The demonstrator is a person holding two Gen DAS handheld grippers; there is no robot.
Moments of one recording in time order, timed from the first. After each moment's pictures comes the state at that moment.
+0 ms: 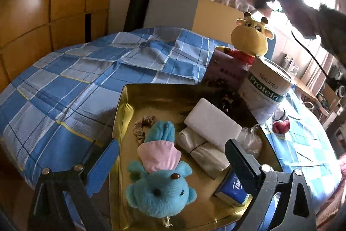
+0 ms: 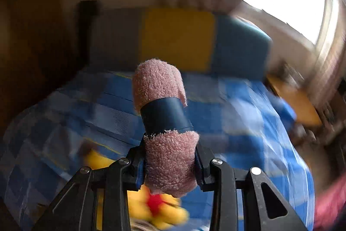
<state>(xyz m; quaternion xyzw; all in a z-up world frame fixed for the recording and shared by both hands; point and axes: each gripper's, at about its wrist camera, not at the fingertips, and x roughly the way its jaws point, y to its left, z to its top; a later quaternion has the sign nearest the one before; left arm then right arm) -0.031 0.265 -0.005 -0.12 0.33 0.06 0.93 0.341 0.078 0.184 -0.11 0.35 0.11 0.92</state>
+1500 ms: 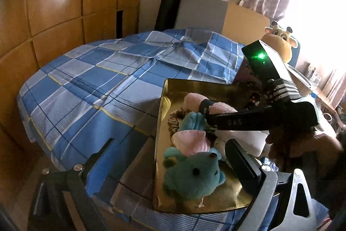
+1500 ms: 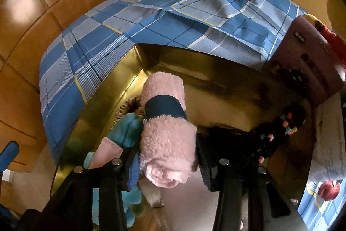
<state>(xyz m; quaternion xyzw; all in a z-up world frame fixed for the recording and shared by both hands) -0.075 0.284 -0.001 -0.13 0.33 0.16 0.92 0.108 0.220 -0.063 -0.17 0.50 0.35 0.77</state>
